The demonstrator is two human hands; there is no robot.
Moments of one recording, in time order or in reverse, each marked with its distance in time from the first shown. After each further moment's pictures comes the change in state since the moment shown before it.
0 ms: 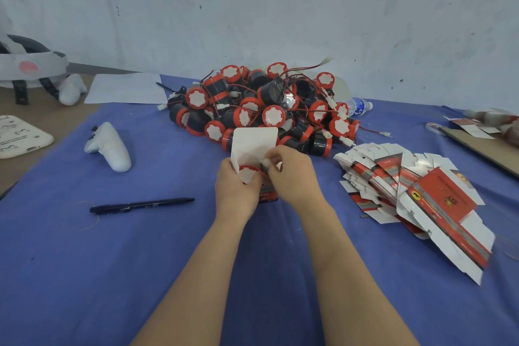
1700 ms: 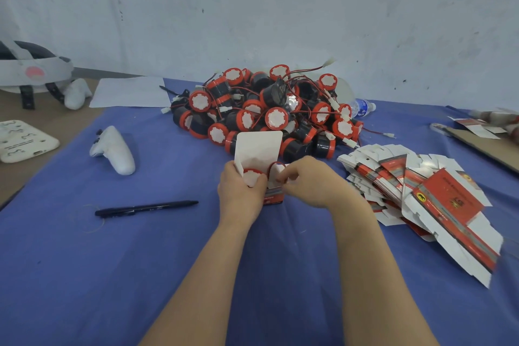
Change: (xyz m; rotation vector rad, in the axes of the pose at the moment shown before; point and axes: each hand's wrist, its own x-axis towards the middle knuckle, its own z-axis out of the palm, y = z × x) left_hand -0.003 0.004 -0.001 0.085 0.005 0.016; right_hand -0.007 -0.008 -0.042 -0.304 -0.379 -0.039
